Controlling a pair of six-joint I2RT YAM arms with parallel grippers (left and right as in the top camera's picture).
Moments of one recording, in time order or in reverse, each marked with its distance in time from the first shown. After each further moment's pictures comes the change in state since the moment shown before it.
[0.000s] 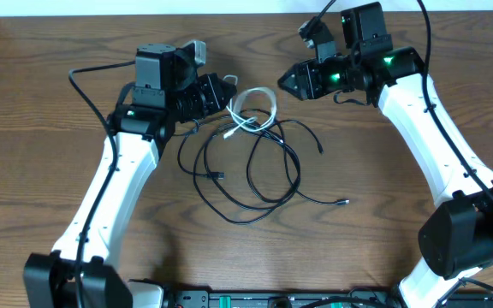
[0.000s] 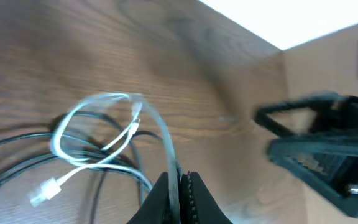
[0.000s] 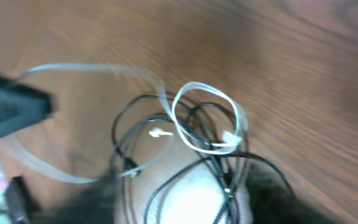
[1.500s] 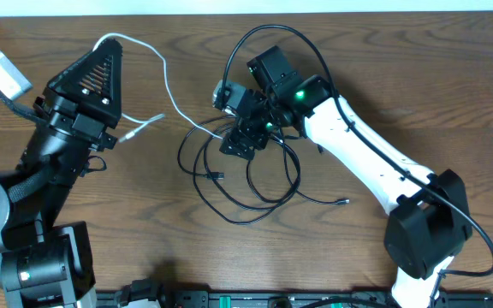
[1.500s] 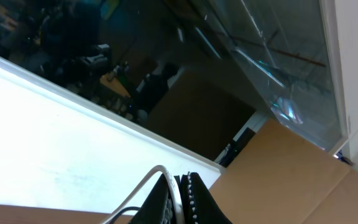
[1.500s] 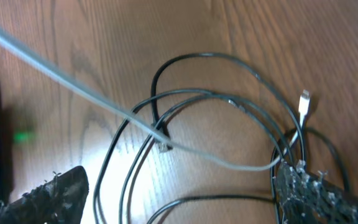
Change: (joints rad) left arm 0.338 -0.646 0.016 0.406 0.059 -0.383; right arm 0.332 0.104 -0.002 -0.026 0.074 -0.444
